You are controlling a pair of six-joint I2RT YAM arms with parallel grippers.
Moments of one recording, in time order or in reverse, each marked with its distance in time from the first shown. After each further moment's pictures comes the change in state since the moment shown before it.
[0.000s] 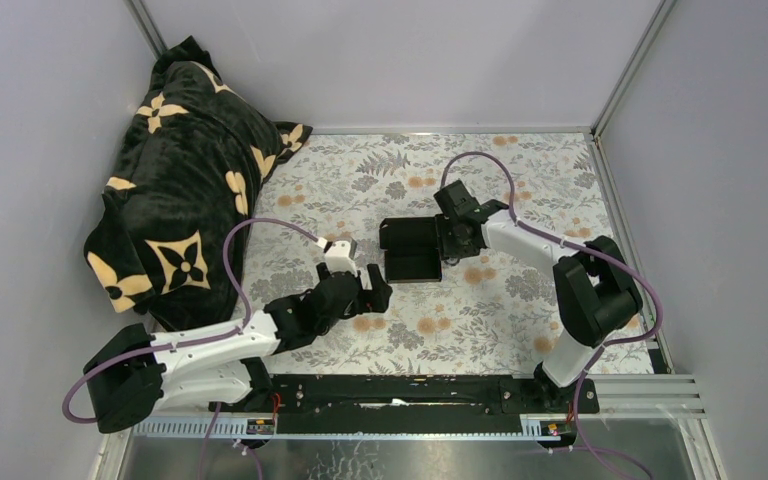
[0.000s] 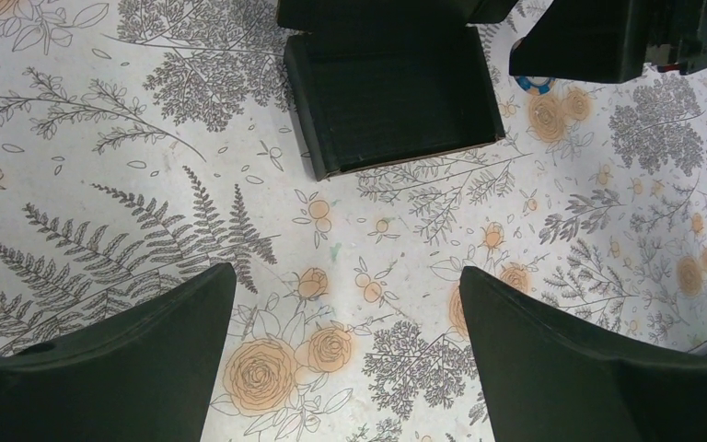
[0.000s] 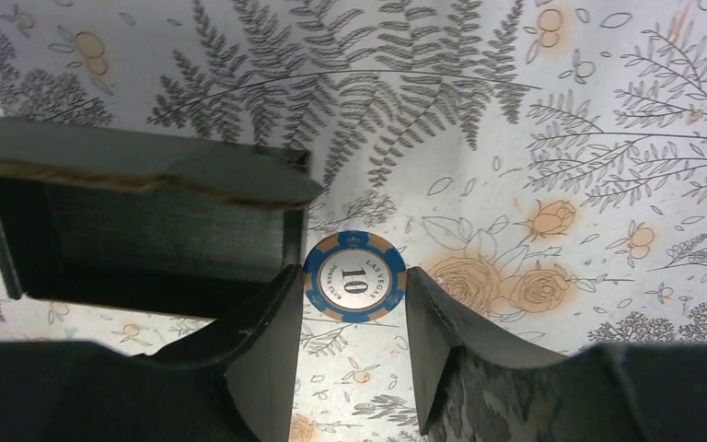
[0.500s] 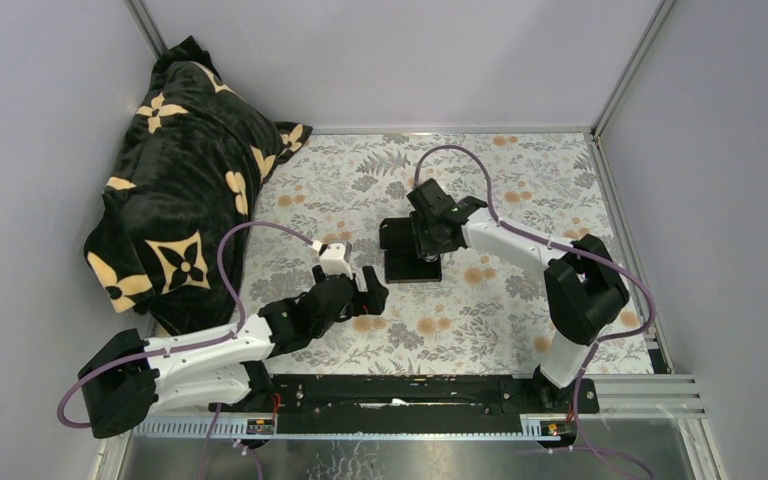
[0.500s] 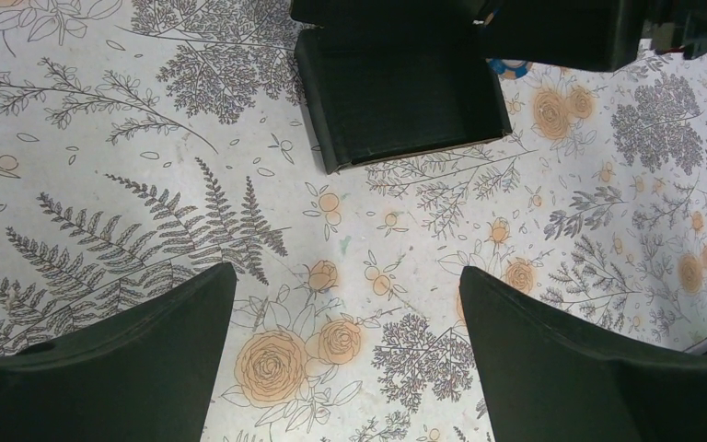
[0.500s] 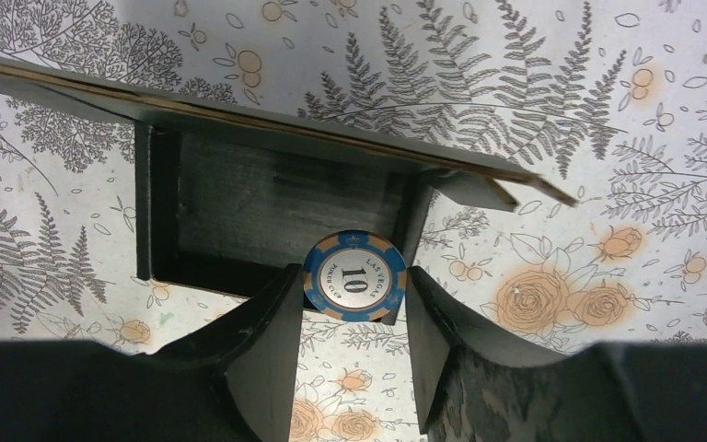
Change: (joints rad) left arm 0.002 -0.045 -0.039 0.000 -0.002 -0.004; right arm 0.130 0.037 0.131 -0.046 0.043 0.037
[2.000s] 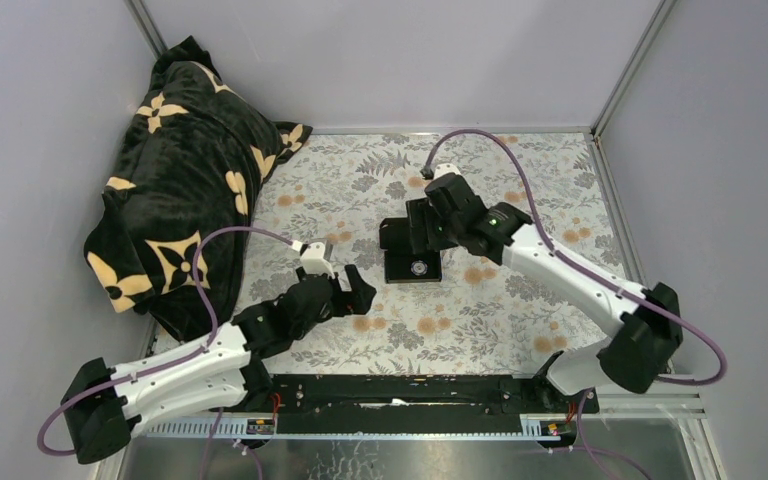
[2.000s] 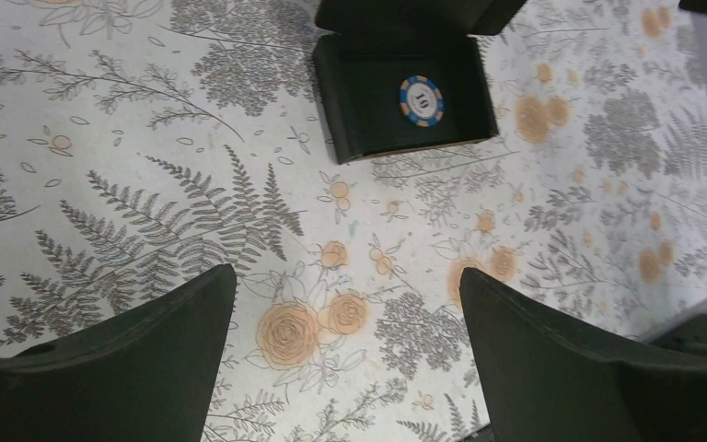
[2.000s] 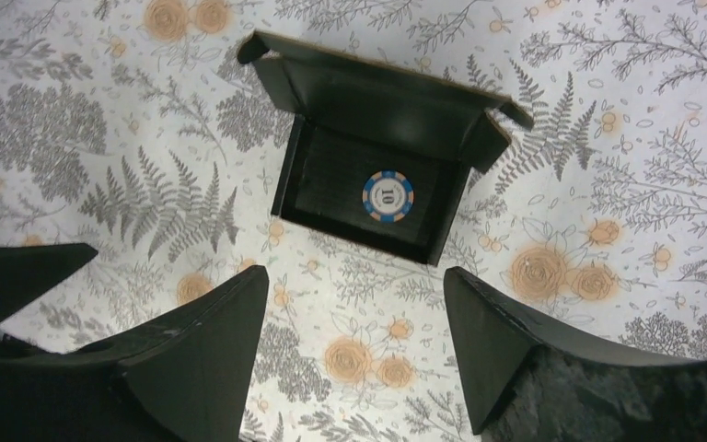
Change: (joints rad) left arm 0.042 -0.183 -0.013 -0.153 0.038 -0.008; right arm 0.082 -0.269 0.027 -0.032 0.018 0.009
